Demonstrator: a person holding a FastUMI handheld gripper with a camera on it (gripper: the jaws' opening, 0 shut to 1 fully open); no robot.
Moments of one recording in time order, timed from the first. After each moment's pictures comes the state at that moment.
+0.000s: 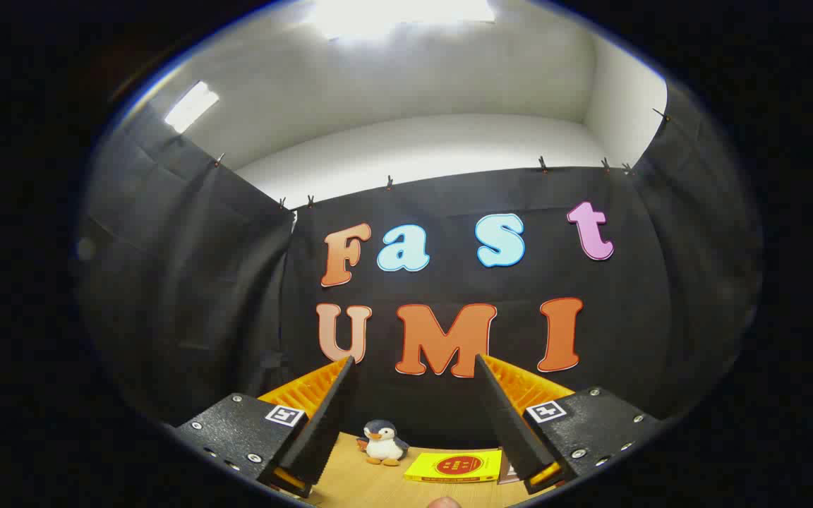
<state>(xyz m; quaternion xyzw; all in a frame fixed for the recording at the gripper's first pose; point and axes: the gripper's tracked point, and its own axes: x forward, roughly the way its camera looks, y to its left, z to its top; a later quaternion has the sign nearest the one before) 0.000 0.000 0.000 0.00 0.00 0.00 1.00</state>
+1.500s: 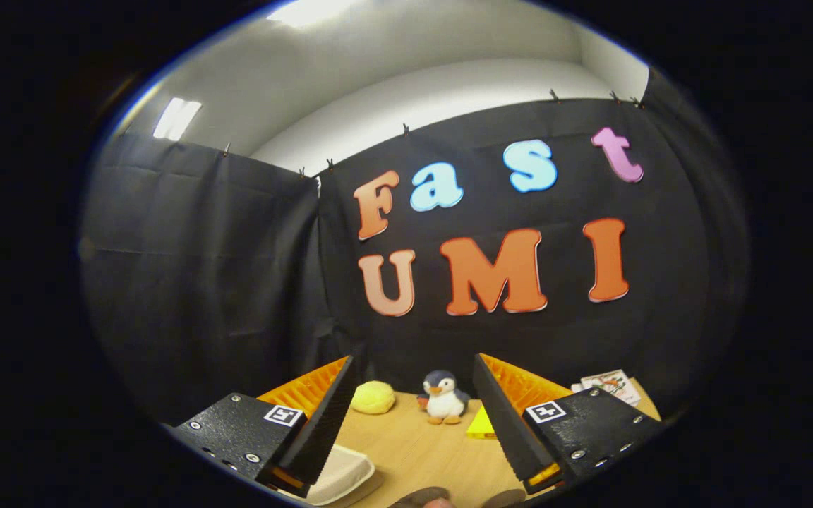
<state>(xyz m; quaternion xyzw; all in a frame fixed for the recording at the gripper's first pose) -0.029 0.075 -0.096 0.10 0.16 0.09 0.98</state>
